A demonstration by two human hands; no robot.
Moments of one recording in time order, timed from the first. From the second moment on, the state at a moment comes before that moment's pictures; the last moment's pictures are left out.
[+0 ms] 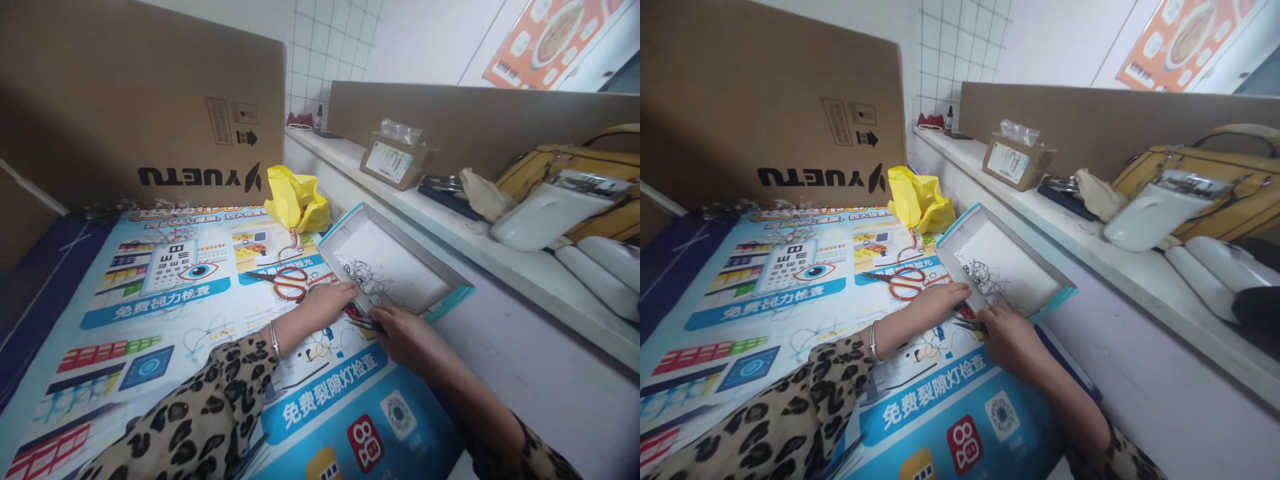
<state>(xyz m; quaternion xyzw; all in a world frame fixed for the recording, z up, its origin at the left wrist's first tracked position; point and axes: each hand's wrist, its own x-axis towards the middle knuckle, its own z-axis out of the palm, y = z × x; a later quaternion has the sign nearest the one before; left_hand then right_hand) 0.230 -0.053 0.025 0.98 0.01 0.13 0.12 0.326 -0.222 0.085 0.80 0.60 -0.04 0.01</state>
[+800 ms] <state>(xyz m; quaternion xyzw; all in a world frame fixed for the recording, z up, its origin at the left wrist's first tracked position) 0.241 -0.079 0.027 0.98 0.05 0.18 0.07 0.418 -0.112 0.077 0.89 0.44 -0.03 0.15</state>
